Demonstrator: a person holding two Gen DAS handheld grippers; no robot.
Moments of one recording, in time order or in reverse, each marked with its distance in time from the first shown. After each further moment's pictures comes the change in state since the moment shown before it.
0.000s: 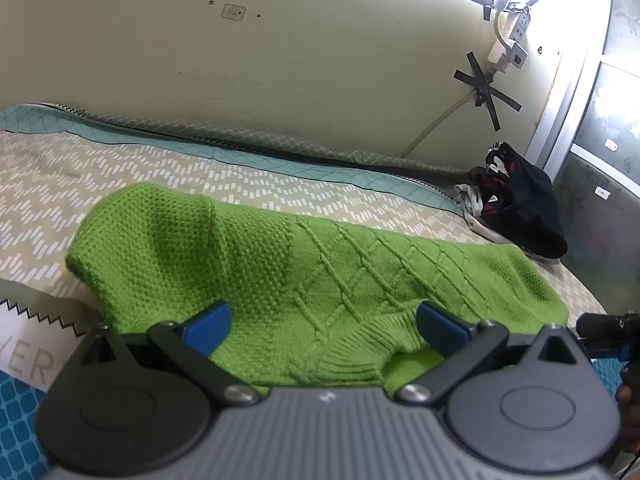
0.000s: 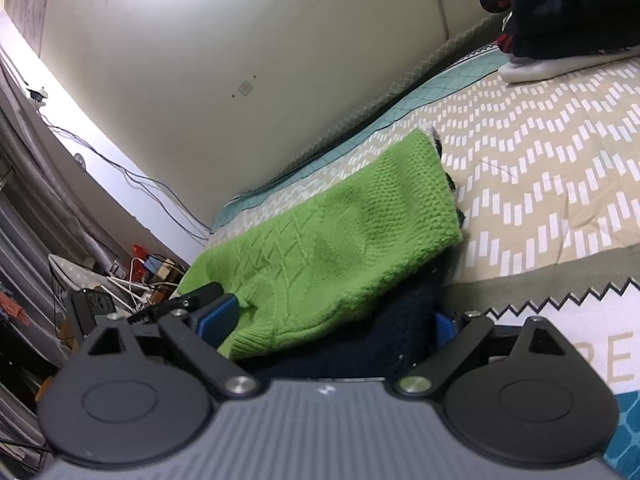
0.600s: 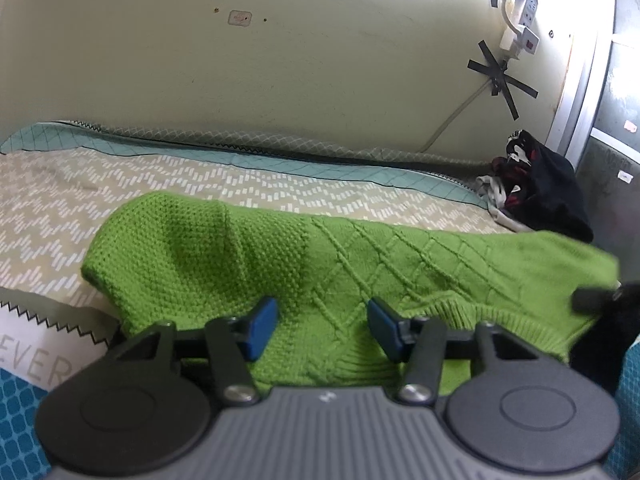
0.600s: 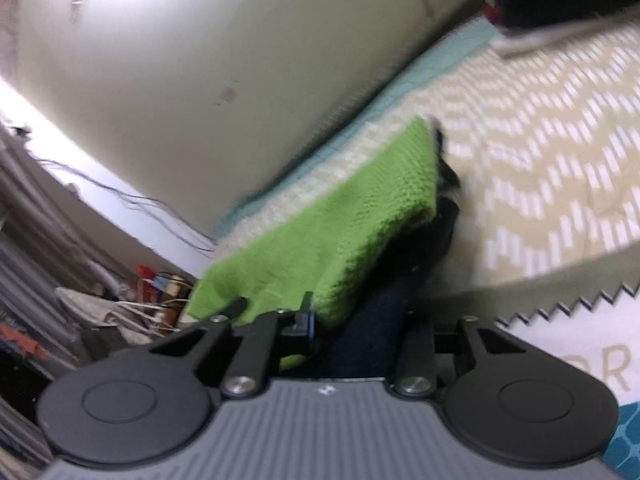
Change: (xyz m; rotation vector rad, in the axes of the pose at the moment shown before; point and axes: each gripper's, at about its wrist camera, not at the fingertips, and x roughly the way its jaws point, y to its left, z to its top) left arm 0.006 -0.009 -0.002 0.048 -0.004 0.096; right arm 0.008 0.008 0.013 0.104 0.018 0.027
